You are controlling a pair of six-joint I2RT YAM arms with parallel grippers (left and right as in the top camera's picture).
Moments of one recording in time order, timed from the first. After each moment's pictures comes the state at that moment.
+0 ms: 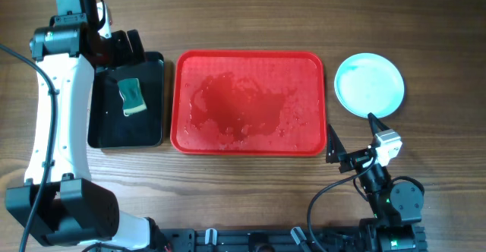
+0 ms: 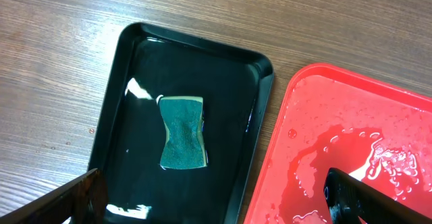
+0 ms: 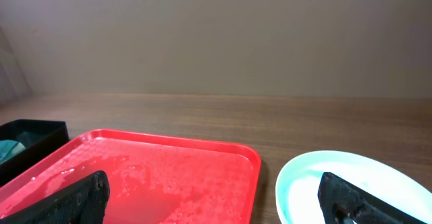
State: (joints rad) left arm 0.11 1.67 1.61 -1.07 -0.02 -0.16; right arm 0.08 0.02 0.01 0.01 -0.21 0.10
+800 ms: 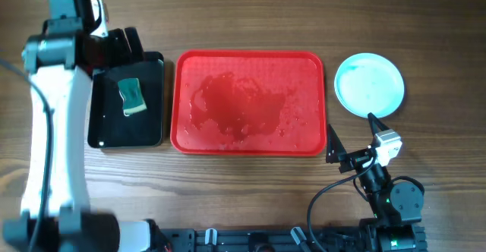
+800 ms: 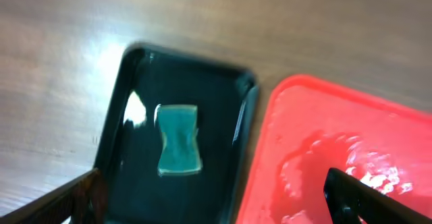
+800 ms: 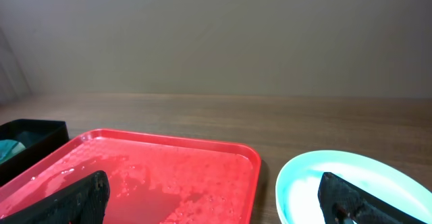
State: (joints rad) left arm 0.10 1.56 1.60 -1.04 -0.01 -0.16; right arm 0.08 0.02 0.01 0.02 -0.21 0.10
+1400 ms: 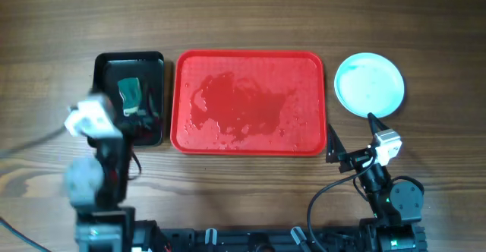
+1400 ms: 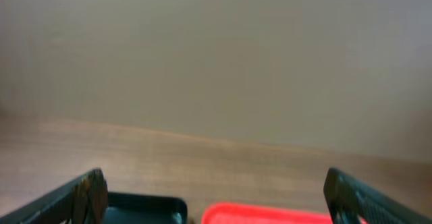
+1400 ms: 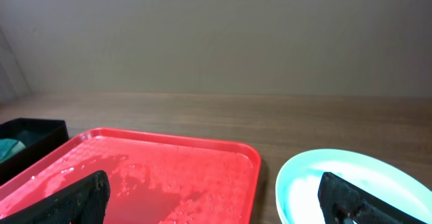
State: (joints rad) left arm 0.03 0.47 0.45 0.04 0.07 -0.18; right arm 0.08 0.02 0.01 0.01 -0.21 0.10
